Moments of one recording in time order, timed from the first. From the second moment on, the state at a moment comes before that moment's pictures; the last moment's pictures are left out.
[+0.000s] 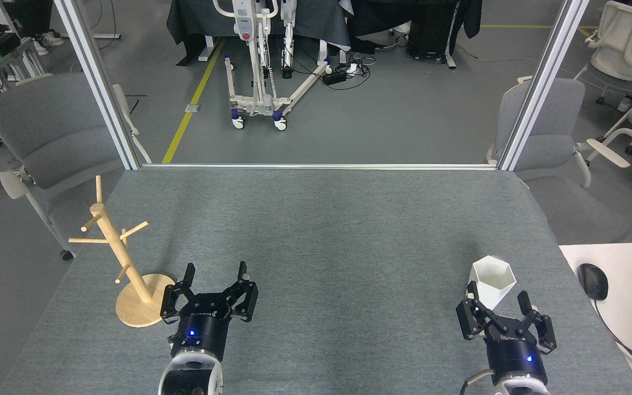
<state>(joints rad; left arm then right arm) -0.10 -0.12 -0.05 -1.53 -1.55 0.07 0.03 -0.02 0.00 -0.16 -1.47 1.36 -0.04 -0.05</state>
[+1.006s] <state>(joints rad) -0.08 -0.13 -0.05 -1.59 -1.55 0.05 0.02 -0.07 -0.17 -0.29 -1.21 1.31 -0.25 -0.11</state>
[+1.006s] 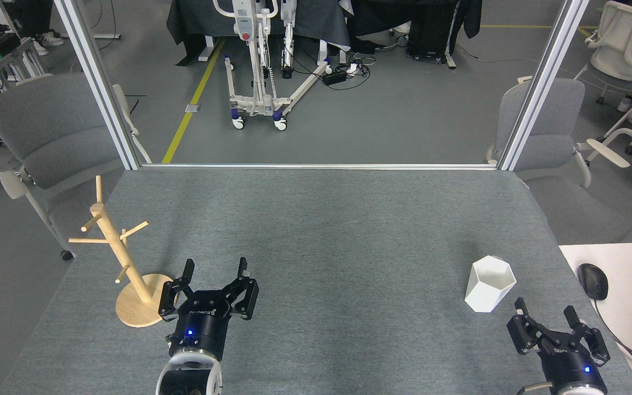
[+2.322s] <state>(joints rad) -0.09 -0.12 -0.05 -1.59 -1.55 0.06 0.02 -0.23 -0.20 -0.13 -1.03 1.38 -0.25 -0.11</state>
